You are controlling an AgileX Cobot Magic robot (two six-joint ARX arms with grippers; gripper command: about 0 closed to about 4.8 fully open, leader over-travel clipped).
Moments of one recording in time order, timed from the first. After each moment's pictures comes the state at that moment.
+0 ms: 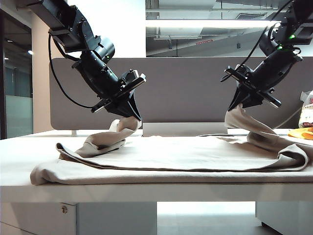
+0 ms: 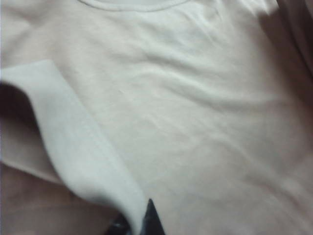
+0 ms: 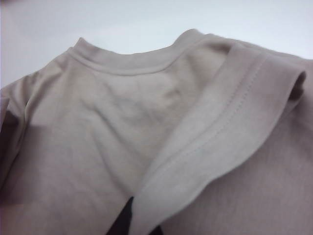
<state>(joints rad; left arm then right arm) -0.31 2.22 1.92 -0.54 0.47 -0.09 0.03 2.18 1.90 -0.52 -0.55 0.26</state>
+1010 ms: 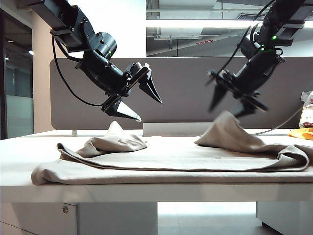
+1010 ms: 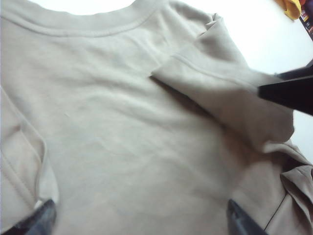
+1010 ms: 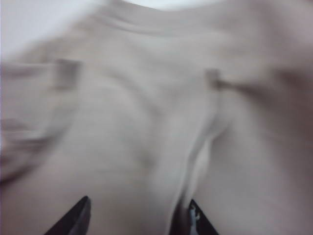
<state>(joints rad) -0.32 2.22 1.92 -0.45 0.60 -0.17 0.12 2.19 1.90 -0.62 -0.44 0.30</state>
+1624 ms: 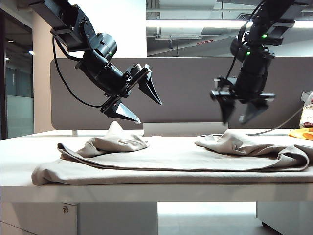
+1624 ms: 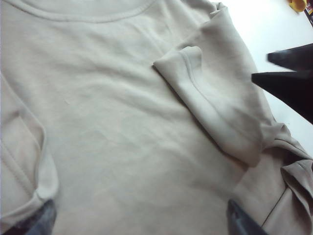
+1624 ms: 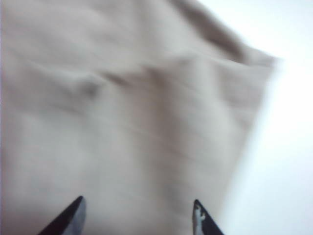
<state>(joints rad) -0.32 2.22 1.92 -0.48 0.60 -0.17 0.18 2.19 1.91 -0.66 0.02 -0.09</state>
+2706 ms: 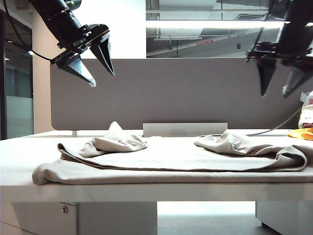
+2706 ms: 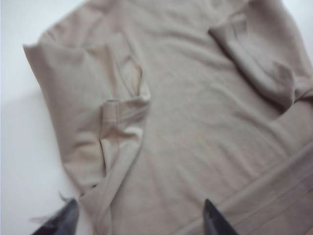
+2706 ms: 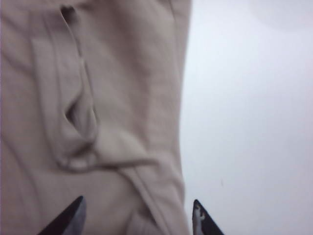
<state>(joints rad) -0.21 1.94 1.92 -0.91 0.41 0.06 0.06 1.82 1.67 -0.87 -0.08 0.08</state>
